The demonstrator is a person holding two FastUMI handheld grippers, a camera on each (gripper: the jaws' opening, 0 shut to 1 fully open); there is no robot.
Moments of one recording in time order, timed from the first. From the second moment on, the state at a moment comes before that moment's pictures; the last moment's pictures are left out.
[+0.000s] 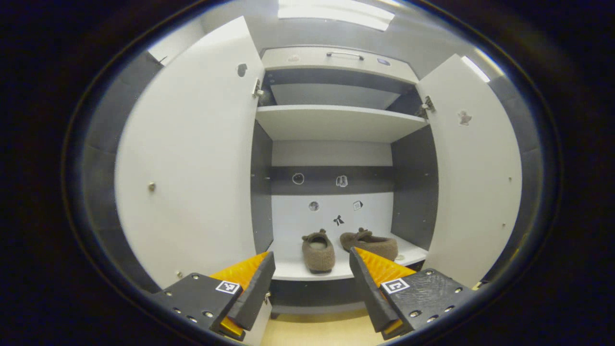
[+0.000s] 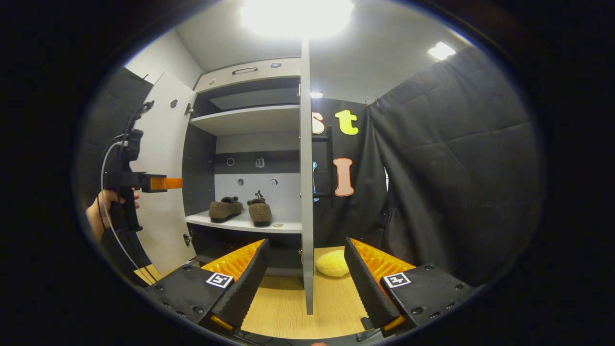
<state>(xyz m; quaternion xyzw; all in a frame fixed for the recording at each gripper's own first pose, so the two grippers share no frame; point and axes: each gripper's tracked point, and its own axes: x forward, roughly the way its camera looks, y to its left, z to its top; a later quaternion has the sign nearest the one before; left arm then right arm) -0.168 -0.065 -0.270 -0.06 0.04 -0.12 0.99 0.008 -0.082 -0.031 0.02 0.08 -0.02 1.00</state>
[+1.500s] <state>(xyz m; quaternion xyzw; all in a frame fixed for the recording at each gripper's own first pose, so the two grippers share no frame) -0.299 0.203 -0.324 -0.07 0.07 0.06 0.99 0.101 -0.168 0.039 -0.04 0.04 -0.23 0.97</state>
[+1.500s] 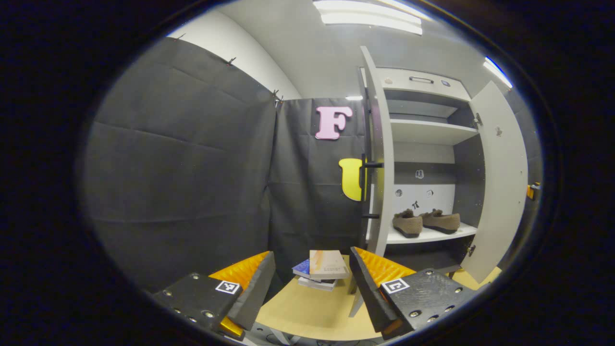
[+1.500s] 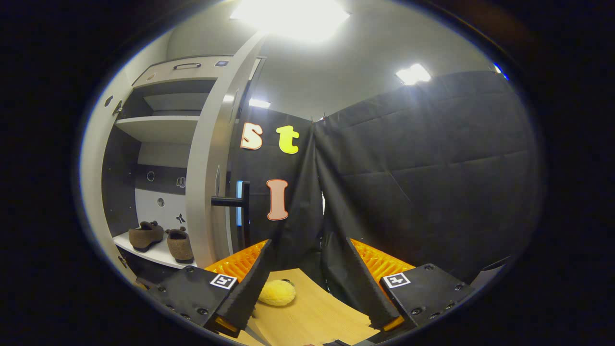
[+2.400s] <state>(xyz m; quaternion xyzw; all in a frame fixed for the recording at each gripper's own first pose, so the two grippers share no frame) -0.235 0.222 -0.342 -0.08 0.07 0.03 0.99 0.124 -0.035 0.040 -0.03 0.03 -0.13 0.99</state>
